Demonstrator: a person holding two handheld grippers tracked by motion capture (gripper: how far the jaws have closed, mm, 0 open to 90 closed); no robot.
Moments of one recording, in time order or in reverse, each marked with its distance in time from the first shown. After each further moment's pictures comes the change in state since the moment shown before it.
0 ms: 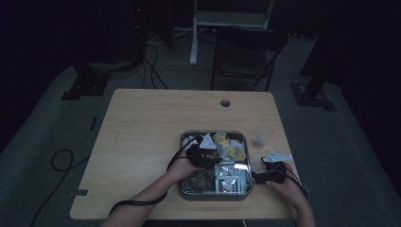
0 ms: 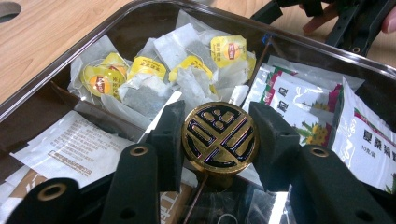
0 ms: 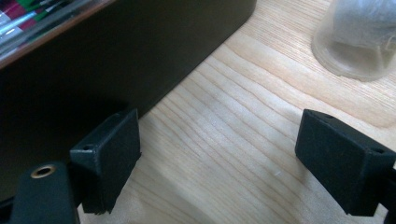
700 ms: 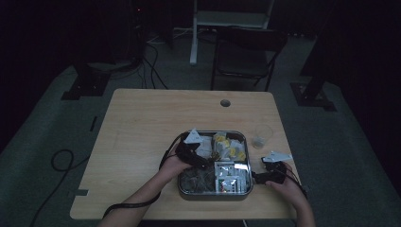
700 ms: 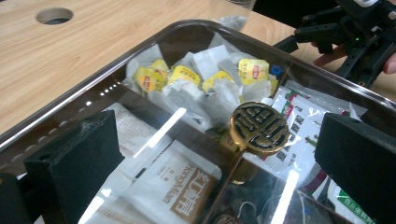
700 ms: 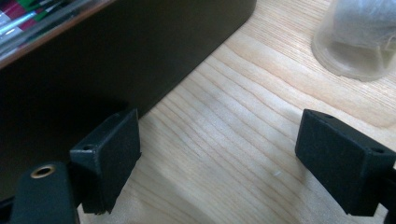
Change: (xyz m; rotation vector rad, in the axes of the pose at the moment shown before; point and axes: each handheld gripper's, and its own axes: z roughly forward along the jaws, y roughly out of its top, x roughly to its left) left arm 0.019 -0.015 -0.027 -0.113 0.048 -0.132; right arm 0.000 0.000 0.000 0.000 0.000 -0.001
